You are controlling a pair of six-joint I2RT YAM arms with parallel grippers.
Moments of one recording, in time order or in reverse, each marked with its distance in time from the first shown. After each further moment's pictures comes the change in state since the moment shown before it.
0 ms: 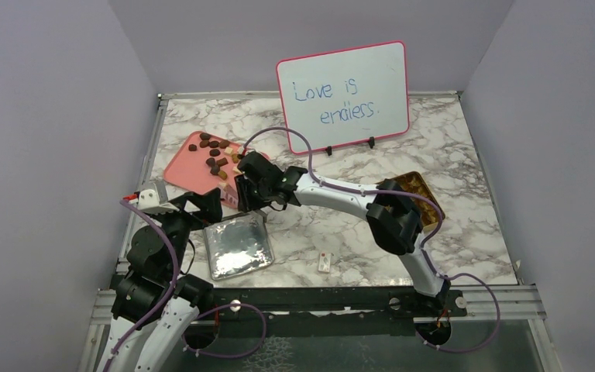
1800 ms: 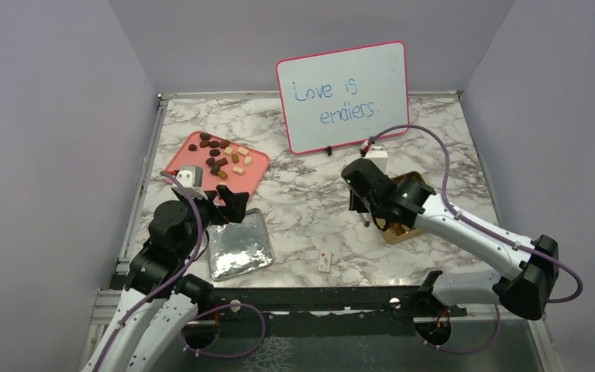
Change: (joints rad) left arm -0.035 0.225 0.000 0.052 0.265 0.046; right arm -0.172 -0.924 -0.676 -0.431 0.553 0.153
